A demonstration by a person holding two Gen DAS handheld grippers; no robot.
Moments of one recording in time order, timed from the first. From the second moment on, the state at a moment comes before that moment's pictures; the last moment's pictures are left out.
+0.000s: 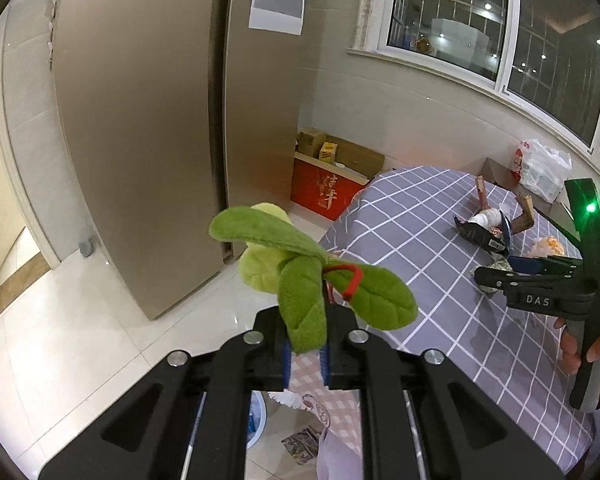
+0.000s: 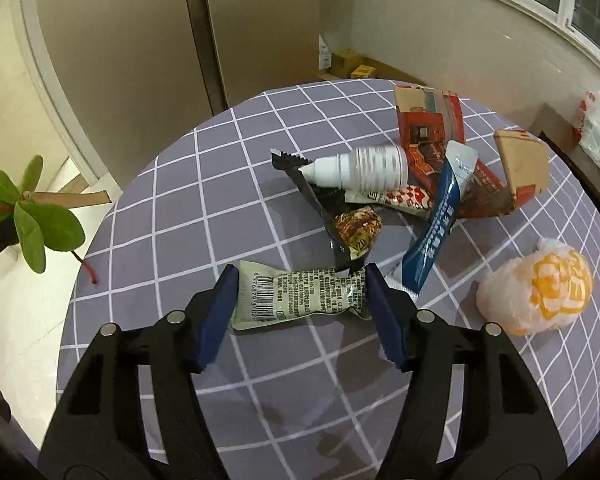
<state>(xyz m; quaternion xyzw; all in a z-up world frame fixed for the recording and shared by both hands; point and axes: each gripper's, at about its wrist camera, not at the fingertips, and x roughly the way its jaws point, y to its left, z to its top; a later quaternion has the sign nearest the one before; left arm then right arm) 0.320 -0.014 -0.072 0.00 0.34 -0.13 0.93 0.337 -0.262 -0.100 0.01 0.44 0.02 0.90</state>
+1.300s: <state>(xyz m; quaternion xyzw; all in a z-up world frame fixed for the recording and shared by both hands) 0.275 0.106 -0.085 -0.03 0.34 0.01 0.94 0.324 -0.056 -0.101 -0.03 0.45 0.20 0.87</state>
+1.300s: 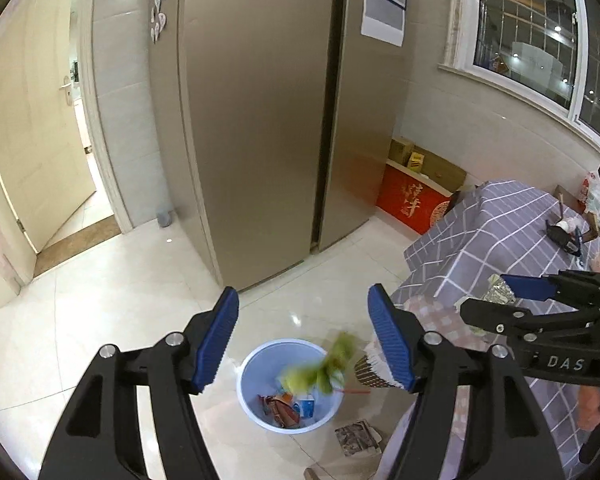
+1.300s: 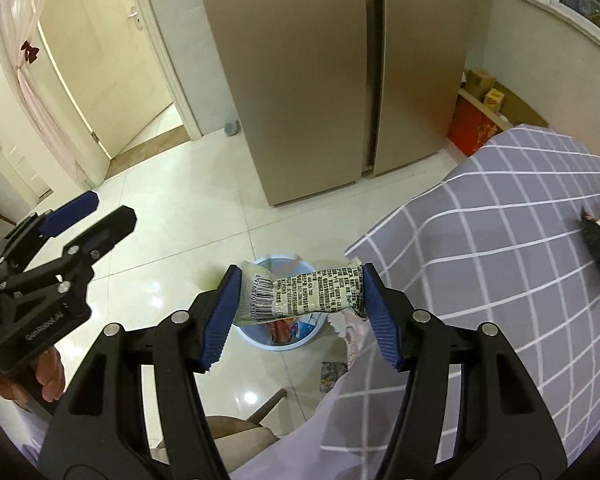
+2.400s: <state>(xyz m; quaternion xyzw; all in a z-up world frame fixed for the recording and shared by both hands) 0.235 0.154 -0.082 -0.03 0.34 0.07 0.94 0.306 -0.005 -0.111 -0.08 0.44 0.25 0.86</state>
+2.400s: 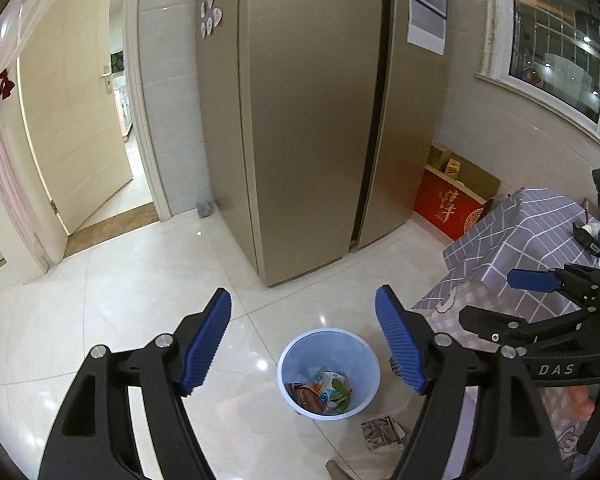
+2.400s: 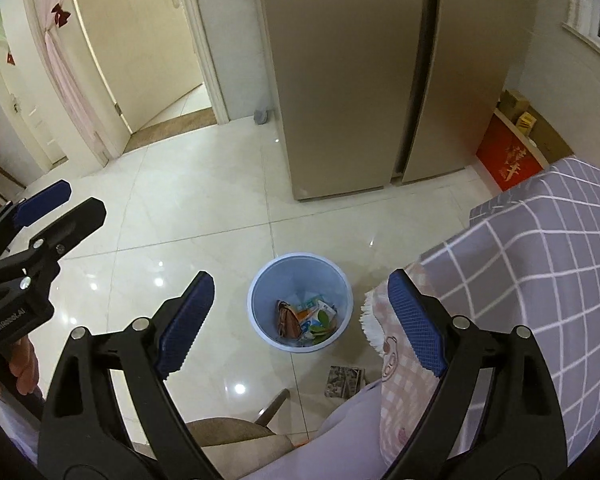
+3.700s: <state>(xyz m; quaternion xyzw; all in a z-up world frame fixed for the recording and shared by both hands) 0.279 -0.092 -0.054 0.05 0.33 -0.15 0.93 0.265 -0.277 -0.083 0.03 0.42 0.02 0.91</state>
